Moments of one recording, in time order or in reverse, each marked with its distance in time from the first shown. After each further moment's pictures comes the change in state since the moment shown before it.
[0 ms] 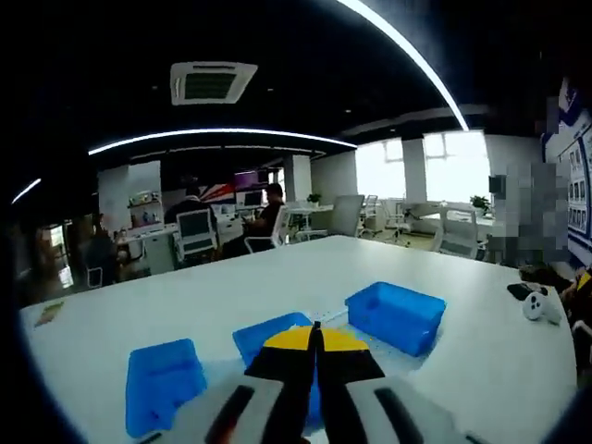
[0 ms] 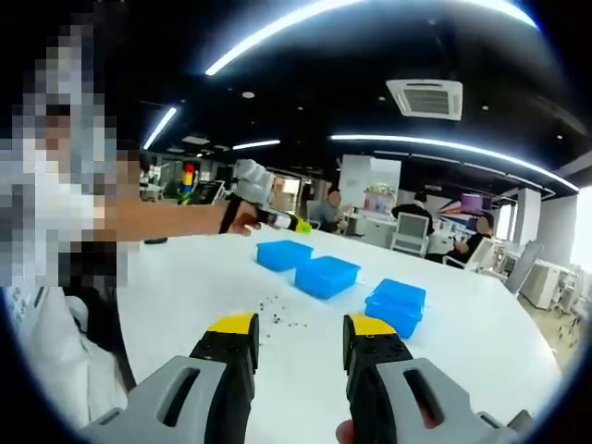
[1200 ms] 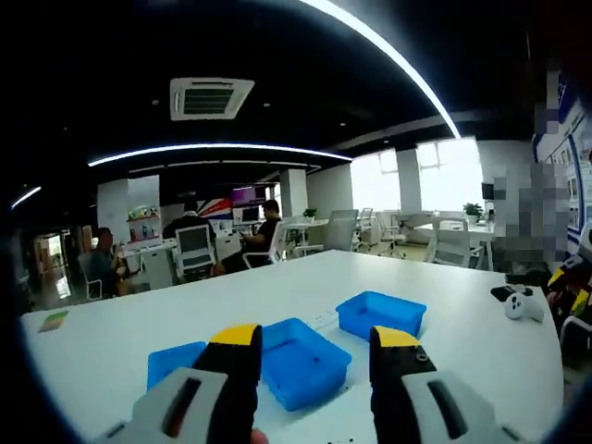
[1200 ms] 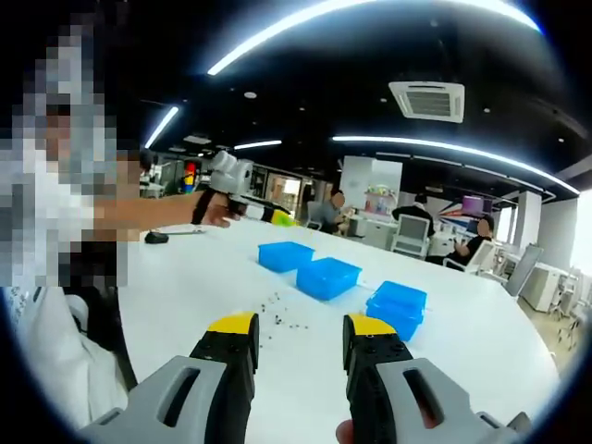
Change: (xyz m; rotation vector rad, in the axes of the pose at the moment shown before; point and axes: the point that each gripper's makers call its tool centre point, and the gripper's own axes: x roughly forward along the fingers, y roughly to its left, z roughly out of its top) left arm -0.101 -0.027 0.017 0.048 -0.130 -0.058; right arm -0.001 0.005 0.004 -0.009 -0.002 0.004
